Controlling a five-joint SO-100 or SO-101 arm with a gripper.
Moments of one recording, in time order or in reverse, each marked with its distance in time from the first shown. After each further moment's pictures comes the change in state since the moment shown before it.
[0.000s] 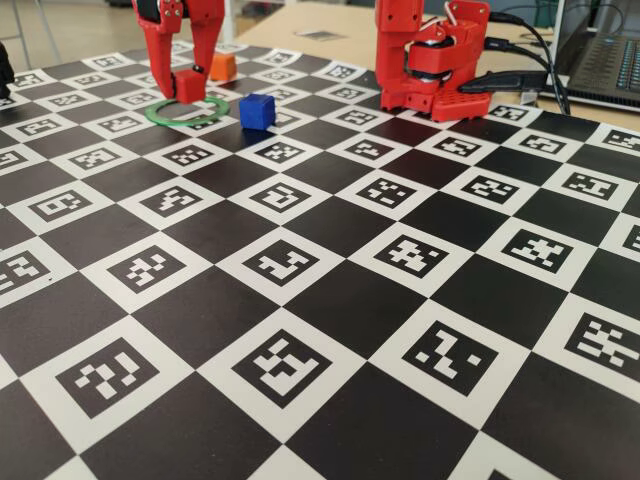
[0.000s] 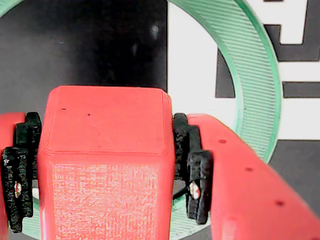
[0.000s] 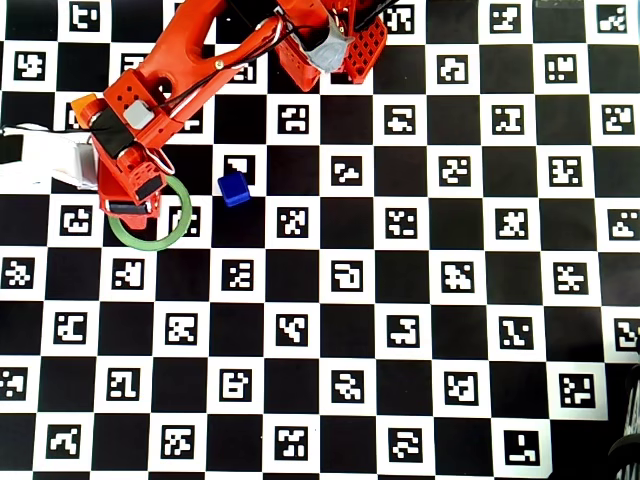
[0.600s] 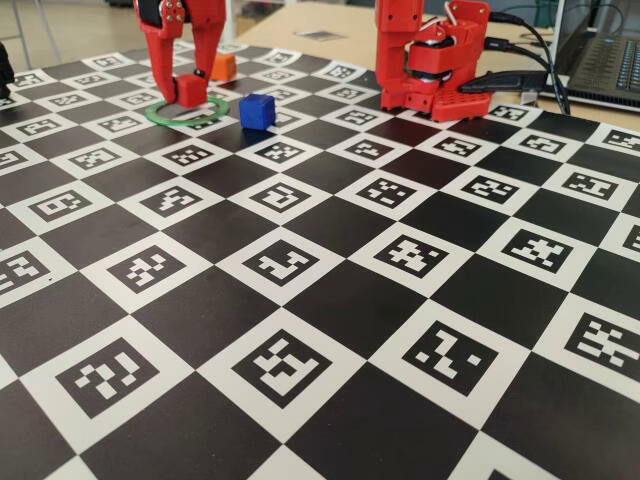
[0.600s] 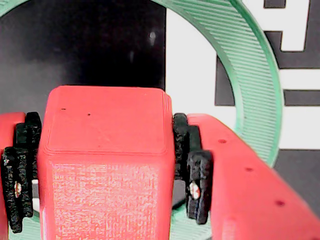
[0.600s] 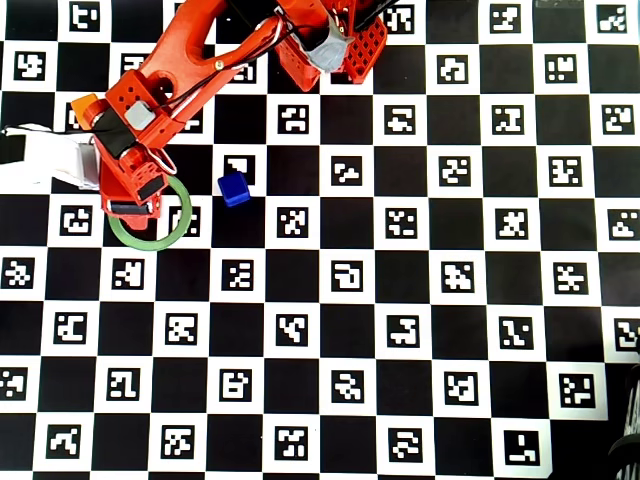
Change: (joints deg) arm 0.0 0.0 2.0 -2.4 0.0
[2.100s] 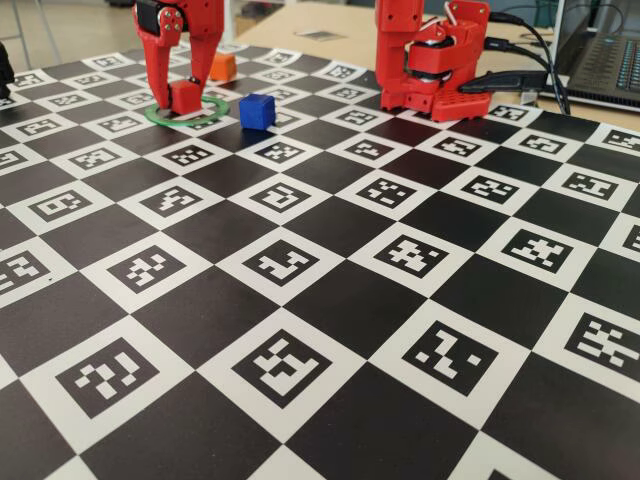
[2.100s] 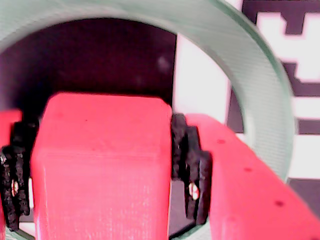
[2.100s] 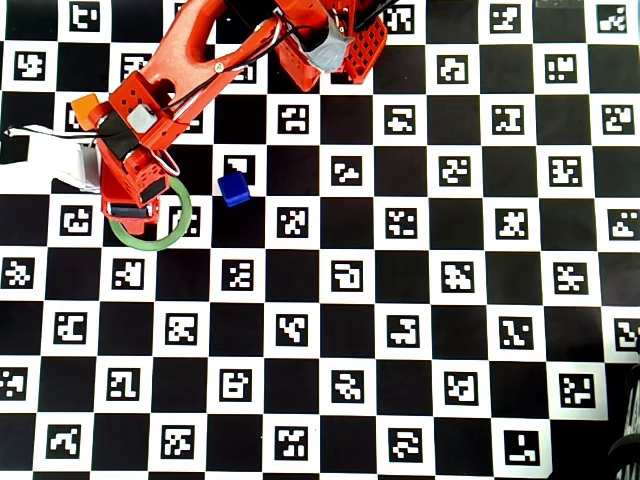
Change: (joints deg) arm 0.0 -1.0 3.1 -4.7 -0.9
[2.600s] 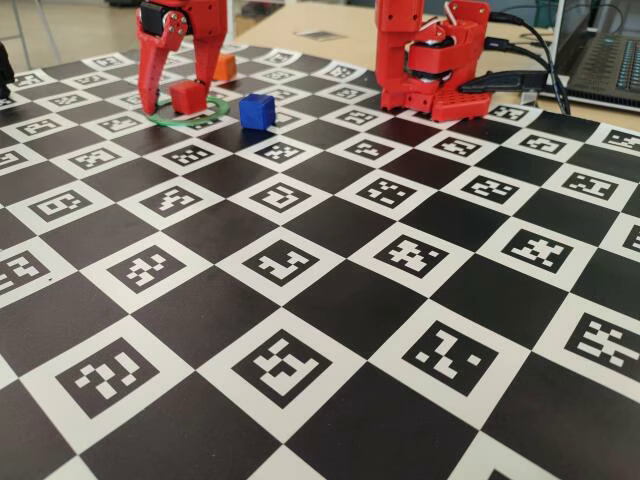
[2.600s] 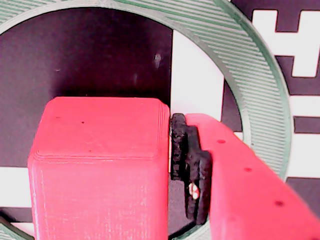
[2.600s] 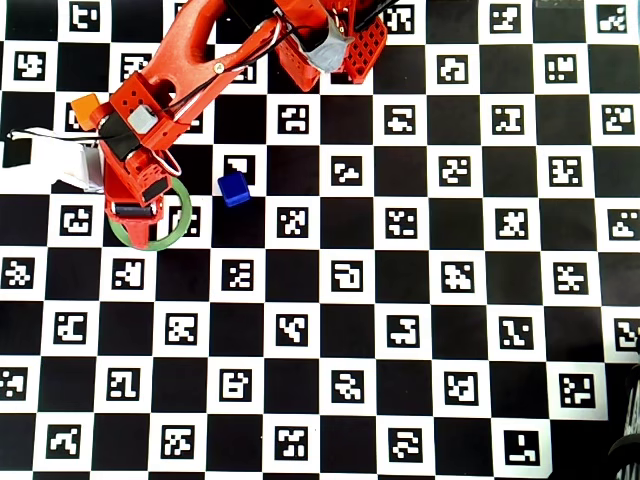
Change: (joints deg) arm 0.0 0.1 0.3 0.0 0.5
